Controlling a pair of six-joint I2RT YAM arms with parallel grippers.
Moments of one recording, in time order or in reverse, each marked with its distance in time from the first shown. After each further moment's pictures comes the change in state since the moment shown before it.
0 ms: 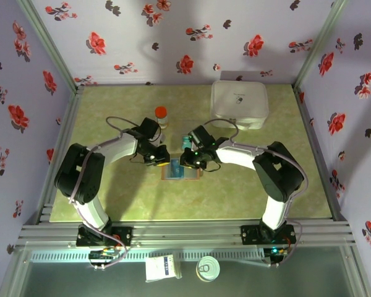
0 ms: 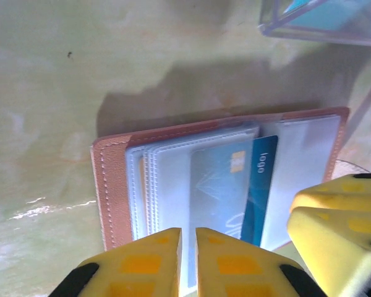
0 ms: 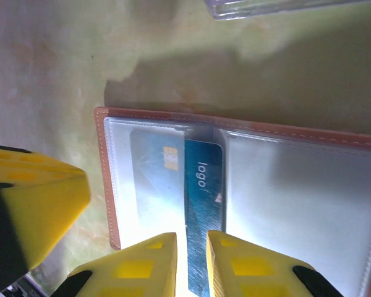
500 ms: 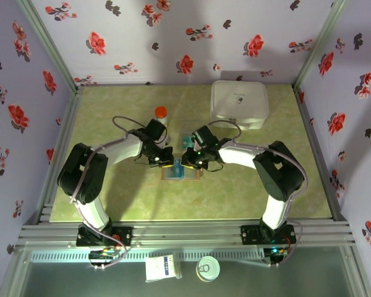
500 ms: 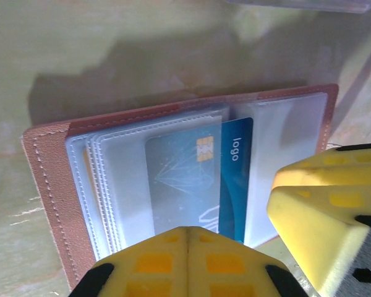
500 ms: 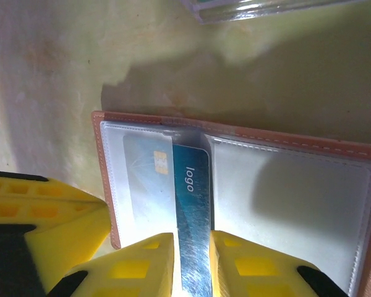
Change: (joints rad) left arm -0.058 0.024 0.013 0.002 -0.010 -0.004; right arm -0.032 0.004 -0.040 0.065 -0.064 0.010
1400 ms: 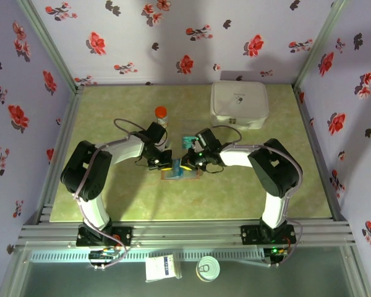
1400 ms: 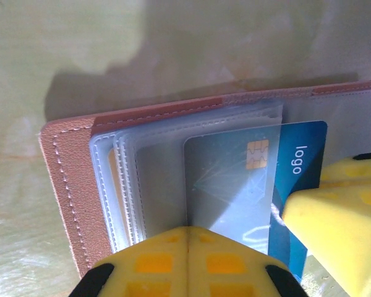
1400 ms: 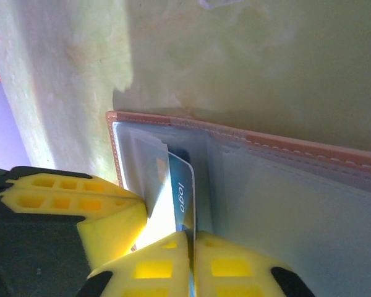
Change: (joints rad) left arm 0.000 0.038 -0.021 0.011 -0.021 0.000; right arm -0.026 0.048 -0.077 0.210 -0.138 0.091
